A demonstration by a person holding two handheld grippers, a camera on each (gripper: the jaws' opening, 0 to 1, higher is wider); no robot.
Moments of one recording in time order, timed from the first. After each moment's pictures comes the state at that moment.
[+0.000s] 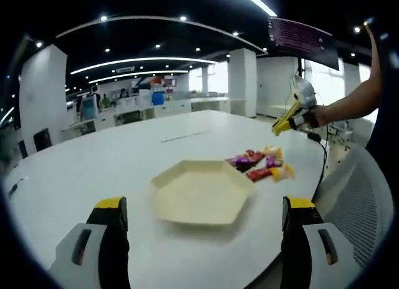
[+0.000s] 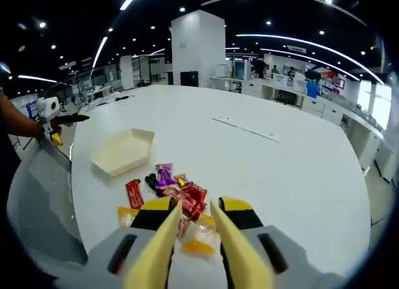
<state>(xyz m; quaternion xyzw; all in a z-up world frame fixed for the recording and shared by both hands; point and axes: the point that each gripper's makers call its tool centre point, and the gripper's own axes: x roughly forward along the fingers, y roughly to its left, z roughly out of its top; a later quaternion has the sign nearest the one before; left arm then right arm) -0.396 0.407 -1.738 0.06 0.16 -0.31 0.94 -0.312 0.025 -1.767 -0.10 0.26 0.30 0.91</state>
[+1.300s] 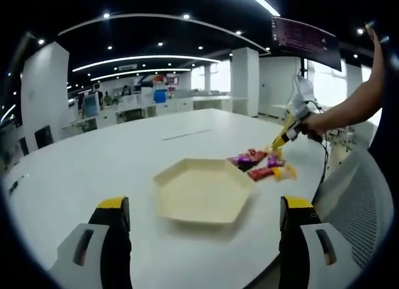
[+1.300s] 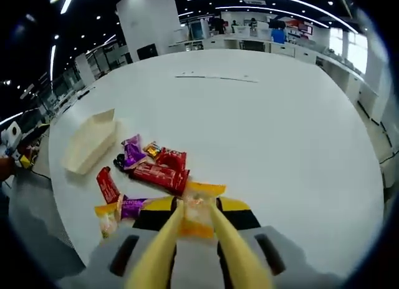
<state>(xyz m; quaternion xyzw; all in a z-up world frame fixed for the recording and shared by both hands) -0.396 0.411 -1.739 0.06 0.16 -0.31 0.94 -0.305 0.018 -1.824 -0.05 0.39 0.23 0.89</state>
